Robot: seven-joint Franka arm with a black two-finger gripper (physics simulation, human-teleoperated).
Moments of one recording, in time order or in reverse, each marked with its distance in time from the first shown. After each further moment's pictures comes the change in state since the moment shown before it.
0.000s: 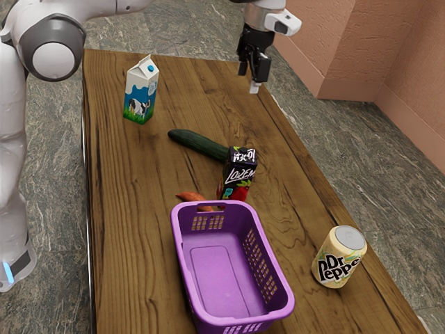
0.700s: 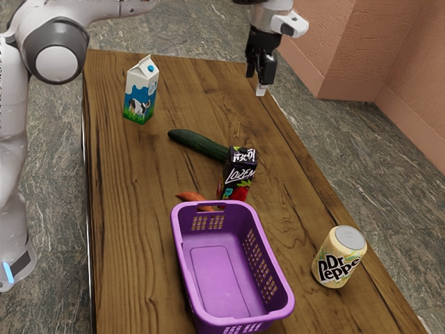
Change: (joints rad) arm -0.019 0.026 -0.009 0.035 -0.006 0.006 0.029
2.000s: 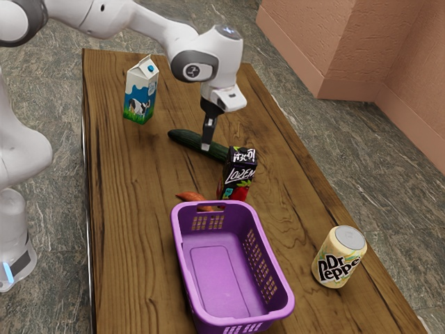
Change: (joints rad) arm -0.836 -0.369 0.847 -0.807 0.359 0.570 0.216
